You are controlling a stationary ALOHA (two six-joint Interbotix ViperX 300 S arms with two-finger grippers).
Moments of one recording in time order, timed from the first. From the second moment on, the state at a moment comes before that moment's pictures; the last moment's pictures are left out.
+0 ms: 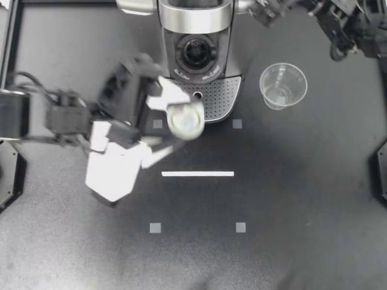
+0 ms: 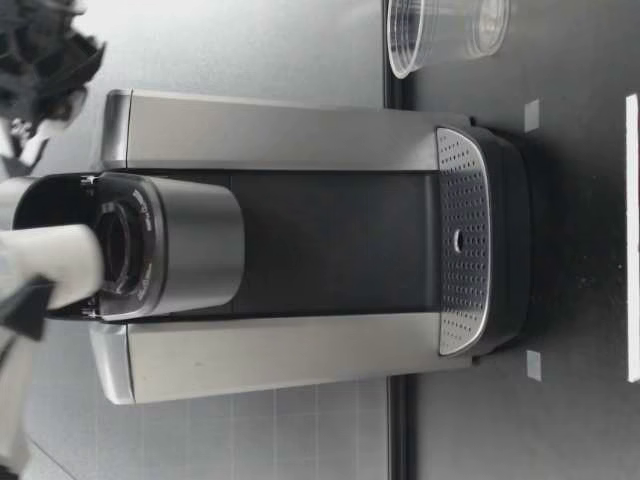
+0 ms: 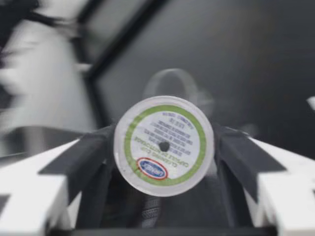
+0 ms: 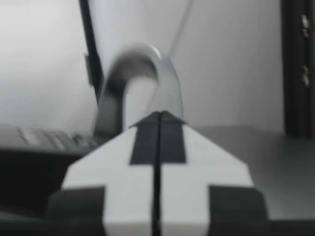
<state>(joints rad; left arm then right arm) -0.08 -0.29 0.36 0.59 0.54 0.33 -0.56 -0.14 0.70 0.02 -0.88 0.11</state>
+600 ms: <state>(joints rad) -0.04 -0.29 0.40 1.03 0.52 0.00 -0.57 -0.19 0.75 0.02 -0.90 0.11</state>
